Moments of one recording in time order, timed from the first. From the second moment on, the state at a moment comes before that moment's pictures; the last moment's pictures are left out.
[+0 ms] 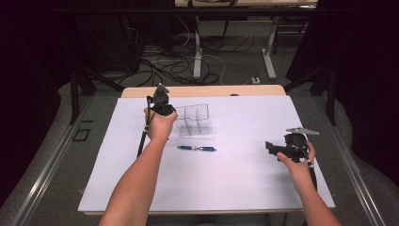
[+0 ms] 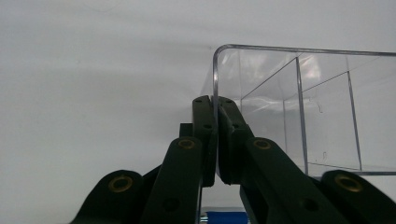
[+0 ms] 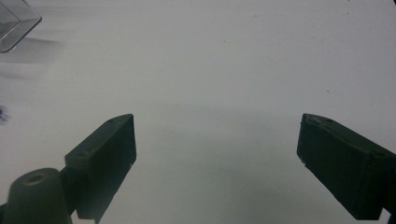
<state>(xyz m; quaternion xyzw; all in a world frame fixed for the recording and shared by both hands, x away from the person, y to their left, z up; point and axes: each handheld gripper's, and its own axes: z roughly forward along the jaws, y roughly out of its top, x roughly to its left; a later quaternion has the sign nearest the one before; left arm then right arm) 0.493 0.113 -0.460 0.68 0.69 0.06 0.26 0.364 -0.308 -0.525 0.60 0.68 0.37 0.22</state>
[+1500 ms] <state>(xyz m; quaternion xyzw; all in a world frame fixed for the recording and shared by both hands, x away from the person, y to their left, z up) 0.489 0.114 -0.455 0.67 0.67 0.02 0.31 0.364 -0.307 -0.525 0.59 0.68 0.37 0.23</state>
